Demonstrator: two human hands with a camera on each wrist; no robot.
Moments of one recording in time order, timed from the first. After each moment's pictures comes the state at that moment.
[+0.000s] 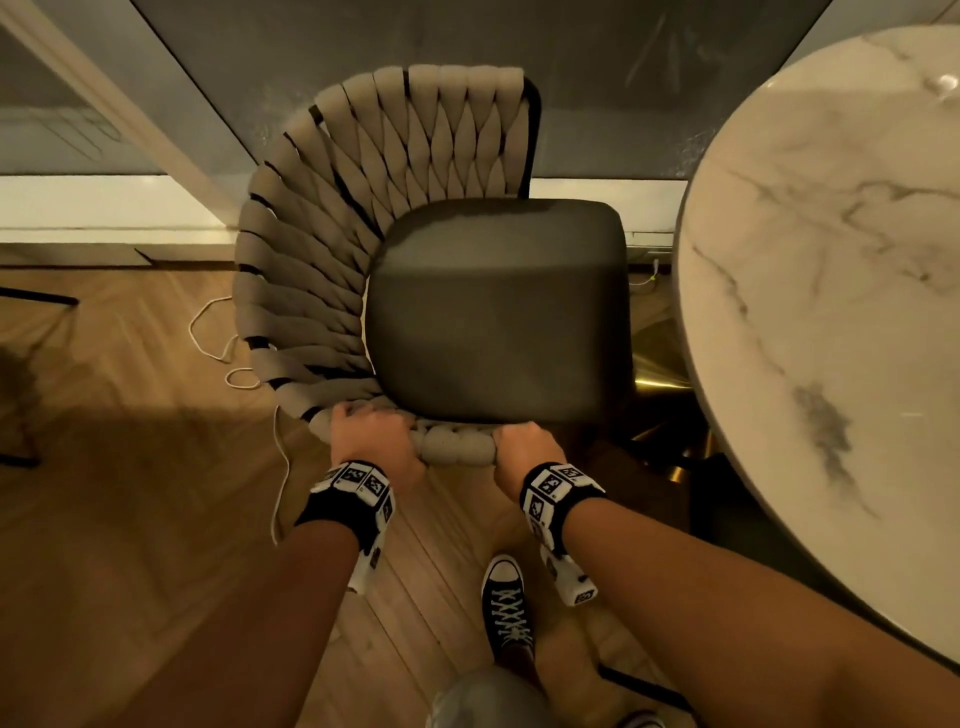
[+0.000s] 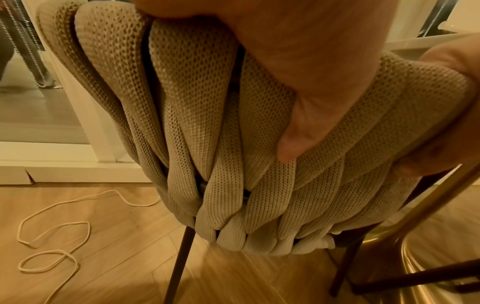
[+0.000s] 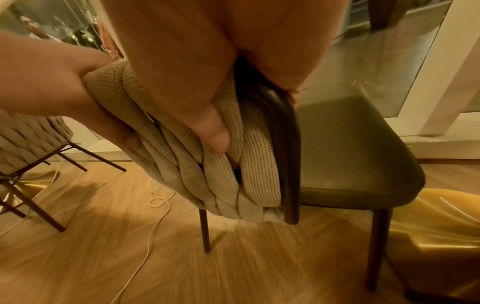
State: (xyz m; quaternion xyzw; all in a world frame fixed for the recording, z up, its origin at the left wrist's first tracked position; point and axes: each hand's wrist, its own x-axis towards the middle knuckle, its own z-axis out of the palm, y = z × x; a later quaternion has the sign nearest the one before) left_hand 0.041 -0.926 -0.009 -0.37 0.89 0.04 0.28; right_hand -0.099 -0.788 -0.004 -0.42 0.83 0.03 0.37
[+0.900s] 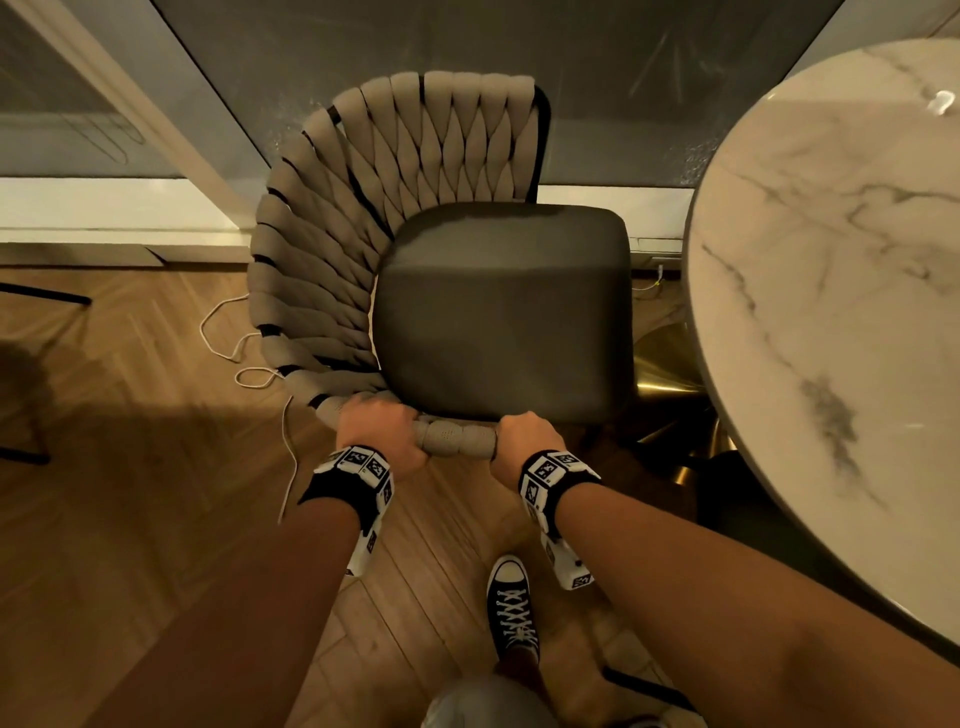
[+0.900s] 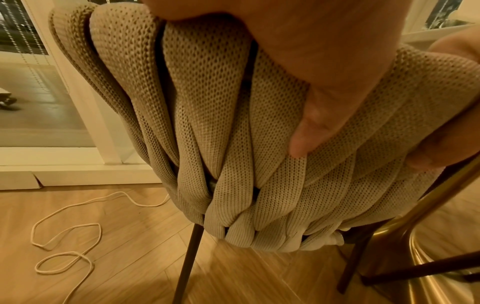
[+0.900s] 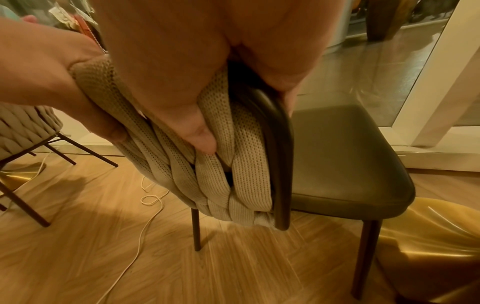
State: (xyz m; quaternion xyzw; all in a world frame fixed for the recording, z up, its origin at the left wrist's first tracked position) left_hand 0.054 -0.939 -0.003 -0.34 0.90 0.04 0.26; right_hand -0.084 -0.801 0.007 -0.40 0.83 0.03 0.38
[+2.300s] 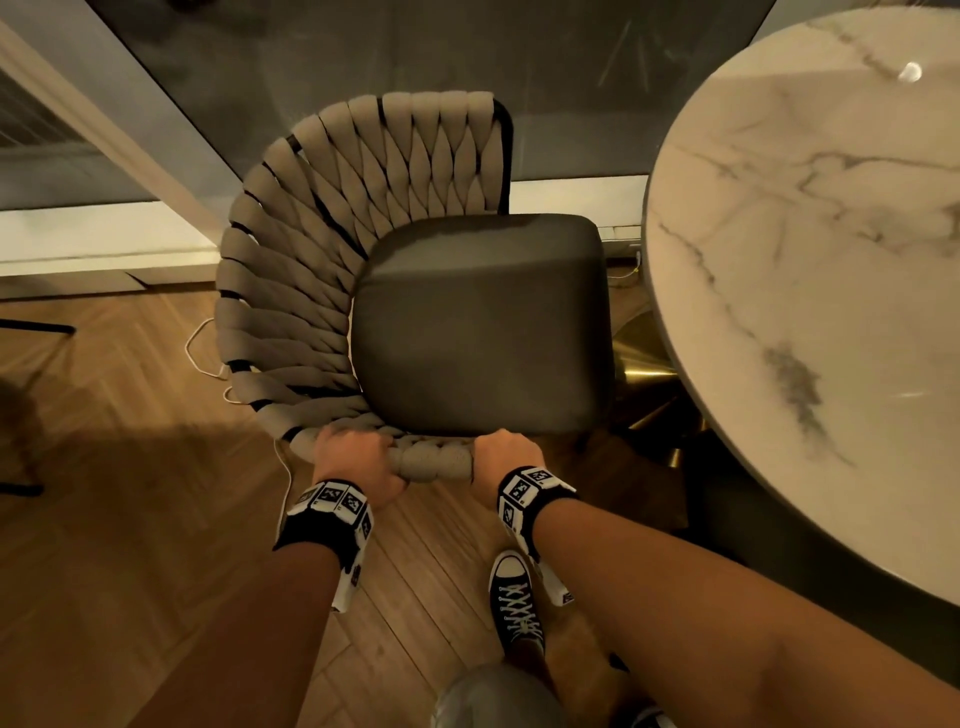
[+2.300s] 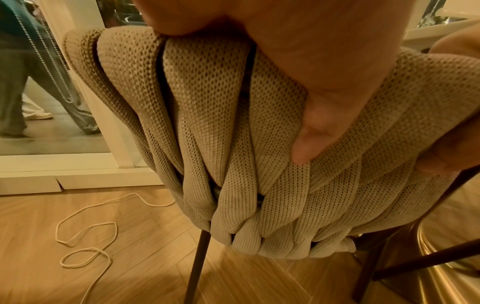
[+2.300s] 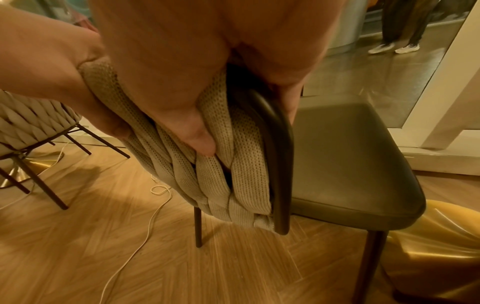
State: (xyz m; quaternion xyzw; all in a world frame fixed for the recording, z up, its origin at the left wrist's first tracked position) left_hand 0.077 -0.915 -0.006 -0.34 0.88 0.05 0.32; right_hand -0.062 -0.777 0.001 -0.43 0.82 0.05 0.37
